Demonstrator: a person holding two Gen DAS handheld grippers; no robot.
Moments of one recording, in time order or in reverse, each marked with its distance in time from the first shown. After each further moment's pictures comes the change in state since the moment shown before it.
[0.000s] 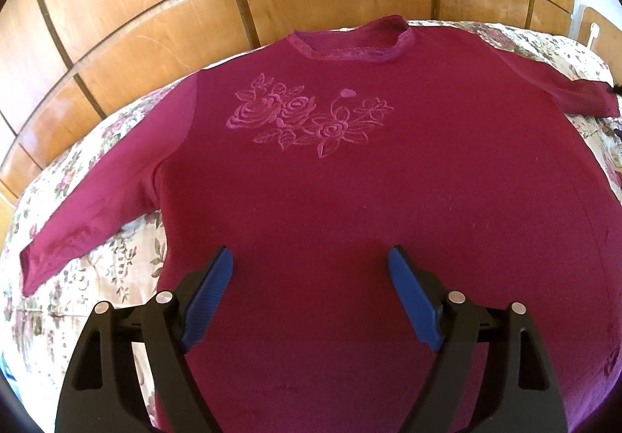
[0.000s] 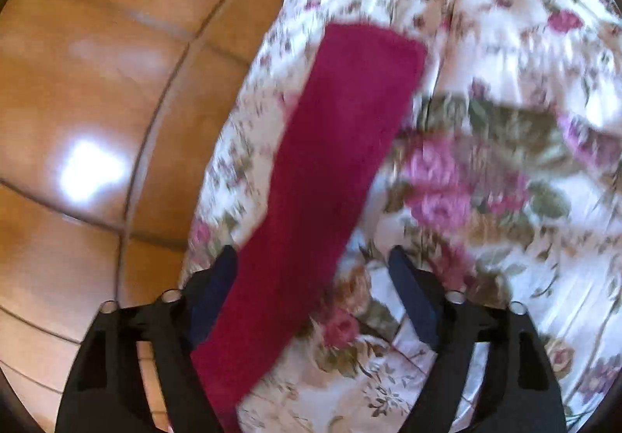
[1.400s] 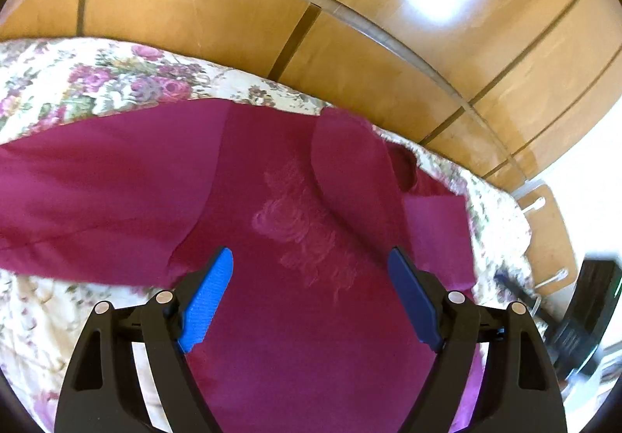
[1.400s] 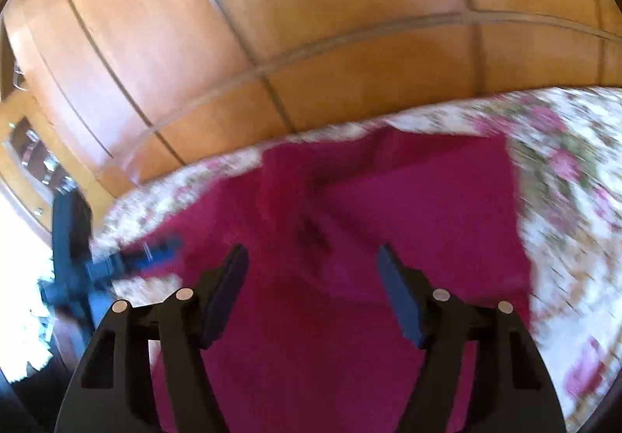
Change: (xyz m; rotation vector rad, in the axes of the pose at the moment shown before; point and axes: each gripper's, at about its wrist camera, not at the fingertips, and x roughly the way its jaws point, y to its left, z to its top) left arm 0.012 0.128 0.082 -0.509 -0.029 -0.493; right arm -0.013 0.228 -0.288 -1.000 0.330 0.221
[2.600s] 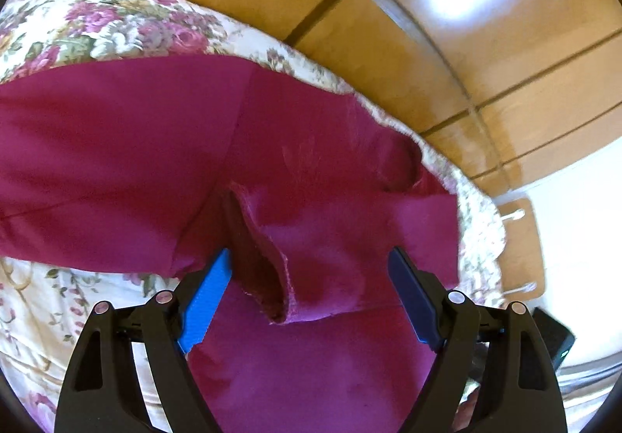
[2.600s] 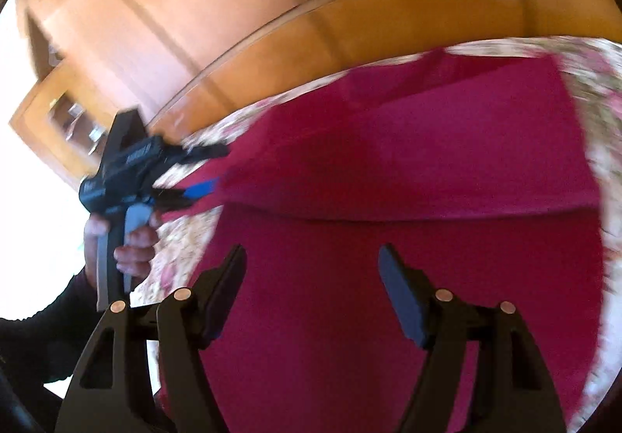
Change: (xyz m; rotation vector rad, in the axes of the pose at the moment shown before) left arm 0.019 0.034 -0.004 -0.106 0.131 -0.068; right arm 0.019 0.006 -0.031 0.007 0.118 0.221
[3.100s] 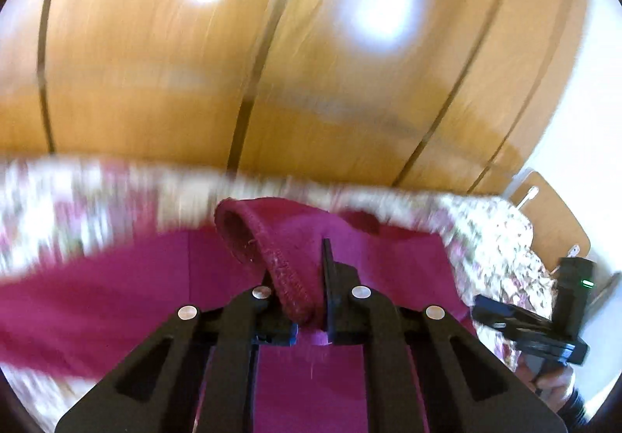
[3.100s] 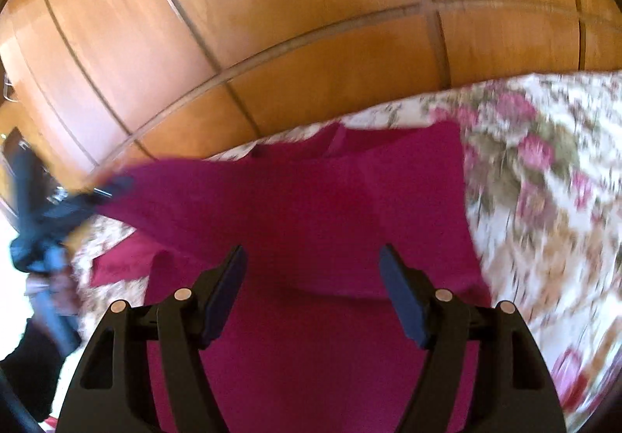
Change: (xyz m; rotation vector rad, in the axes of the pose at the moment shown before) left arm -0.054 -0.105 0.012 0.423 -0.377 0.093; right arm -0.023 -0.036 0.054 0.000 -0.154 -0.250
